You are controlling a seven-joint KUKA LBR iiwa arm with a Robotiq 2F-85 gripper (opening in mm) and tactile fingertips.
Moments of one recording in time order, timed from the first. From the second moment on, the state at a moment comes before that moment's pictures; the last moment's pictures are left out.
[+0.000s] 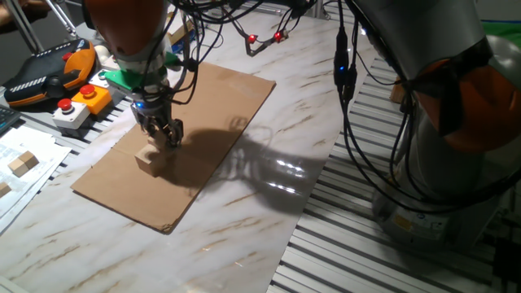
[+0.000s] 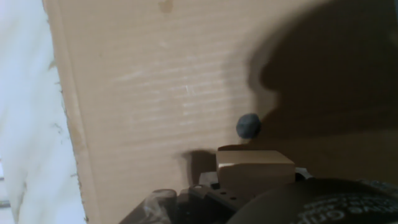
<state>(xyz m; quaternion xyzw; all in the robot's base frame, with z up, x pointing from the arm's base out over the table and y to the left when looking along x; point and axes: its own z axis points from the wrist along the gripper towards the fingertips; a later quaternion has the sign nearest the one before) 0.619 0.120 0.060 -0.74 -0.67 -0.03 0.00</state>
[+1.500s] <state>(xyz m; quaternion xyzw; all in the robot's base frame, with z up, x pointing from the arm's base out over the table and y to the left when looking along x) 0.616 0.160 0.055 -0.71 -0.70 -0.04 -0.01</state>
